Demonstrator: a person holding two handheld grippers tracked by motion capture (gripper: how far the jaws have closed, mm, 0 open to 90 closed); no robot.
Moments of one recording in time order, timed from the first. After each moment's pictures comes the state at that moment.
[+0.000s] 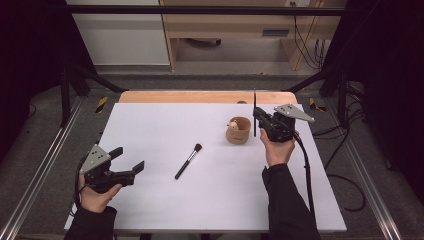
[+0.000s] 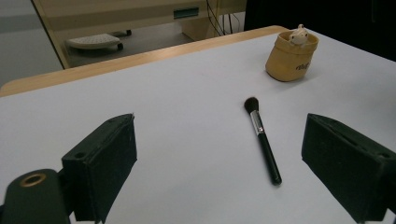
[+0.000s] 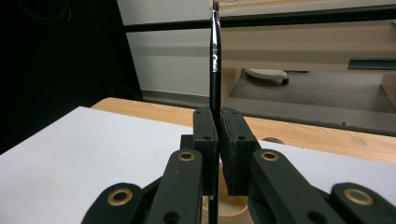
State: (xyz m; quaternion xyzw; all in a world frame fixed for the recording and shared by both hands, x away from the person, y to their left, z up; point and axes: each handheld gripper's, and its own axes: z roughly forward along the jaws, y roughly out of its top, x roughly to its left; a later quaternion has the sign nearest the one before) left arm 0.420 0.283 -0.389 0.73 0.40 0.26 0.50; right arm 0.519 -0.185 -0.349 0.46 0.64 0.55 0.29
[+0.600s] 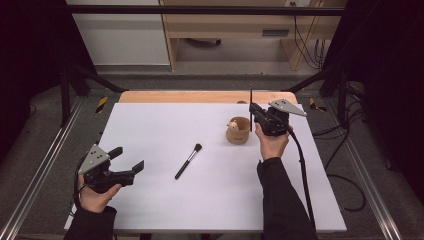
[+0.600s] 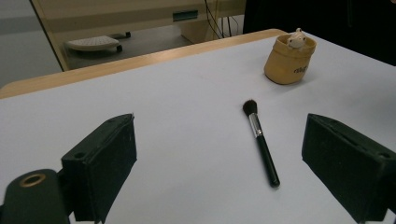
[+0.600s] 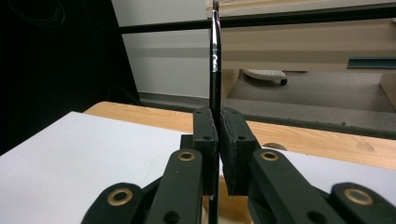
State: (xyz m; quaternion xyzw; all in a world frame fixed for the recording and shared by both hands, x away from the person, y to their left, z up) left arm 0.420 0.284 -0.387 0.72 0.40 0.26 0.50; right arm 0.541 -0.176 -0.354 0.47 0.63 0.55 0.29
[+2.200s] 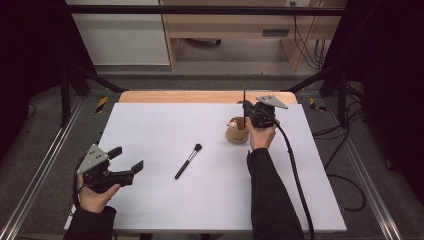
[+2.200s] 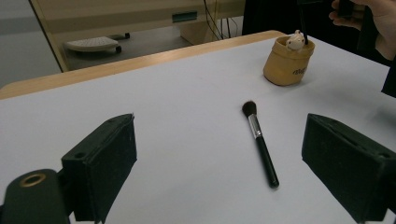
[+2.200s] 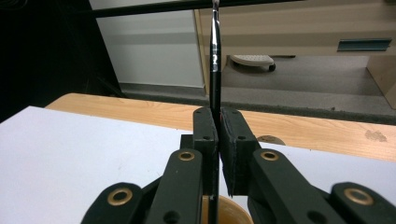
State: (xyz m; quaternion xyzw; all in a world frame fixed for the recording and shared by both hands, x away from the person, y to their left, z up) left arm 0.419 0.285 -0.386 0.72 0.40 0.25 0.50; right arm 0.597 -0.160 -0.393 0.50 0.63 0.52 0.30
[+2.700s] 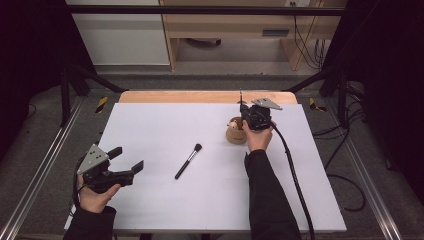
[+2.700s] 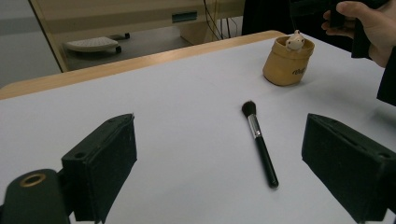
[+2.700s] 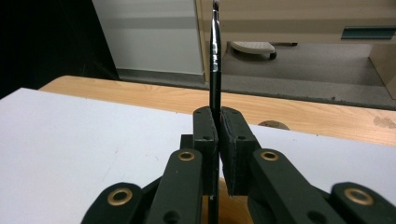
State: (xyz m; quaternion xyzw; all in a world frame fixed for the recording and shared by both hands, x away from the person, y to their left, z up) left arm 0.419 0.285 -0.386 0.72 0.40 0.25 0.50; right arm 0.602 -0.153 -0.407 0.50 0.65 0.49 0.29
